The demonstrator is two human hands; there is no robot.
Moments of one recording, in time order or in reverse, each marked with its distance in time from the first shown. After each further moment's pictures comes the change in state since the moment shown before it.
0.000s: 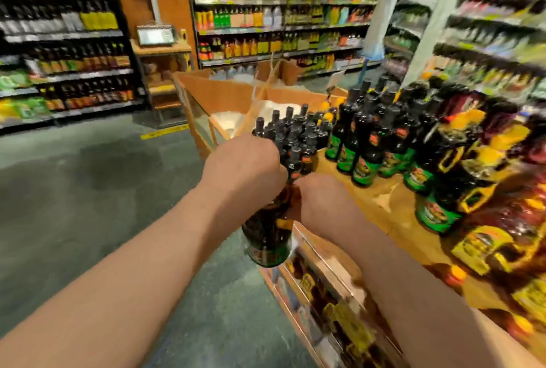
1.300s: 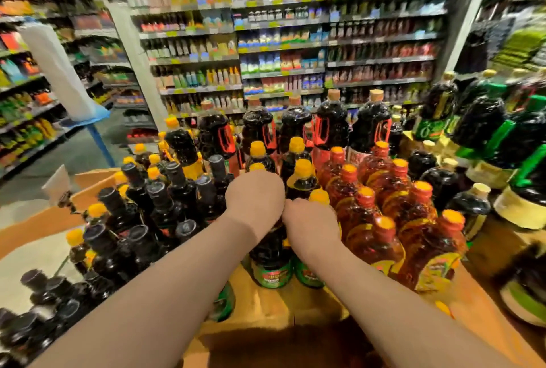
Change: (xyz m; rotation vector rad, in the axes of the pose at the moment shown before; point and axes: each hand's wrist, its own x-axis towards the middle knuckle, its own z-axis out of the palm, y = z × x) left_hand 0.307 0.330 0.125 -0.007 -0.091 0.971; right_hand 0.052 0.307 -0.026 -0.308 0.129 1.121
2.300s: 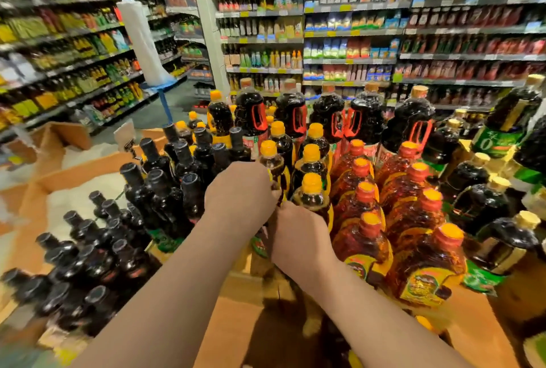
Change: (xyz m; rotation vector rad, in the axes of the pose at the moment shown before) left_hand -0.074 0.035 -0.027 -0.147 0.082 -0.330; right_hand -0.054 0.021 0.006 0.197 0.137 -0.285
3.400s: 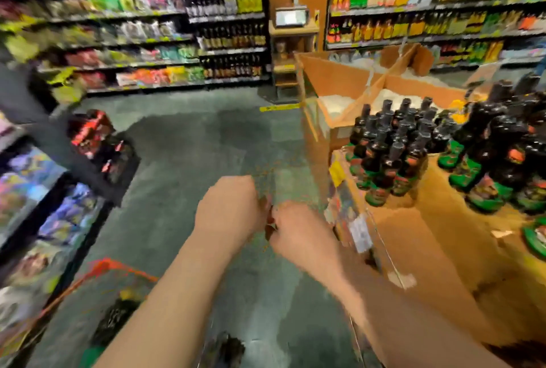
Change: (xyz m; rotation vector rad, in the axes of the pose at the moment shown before) left_hand -0.487 -0.052 -0.039 0.105 0.079 -1.304; right_hand -0.291 -0.220 -0.053 0.343 -0.460 -1.311
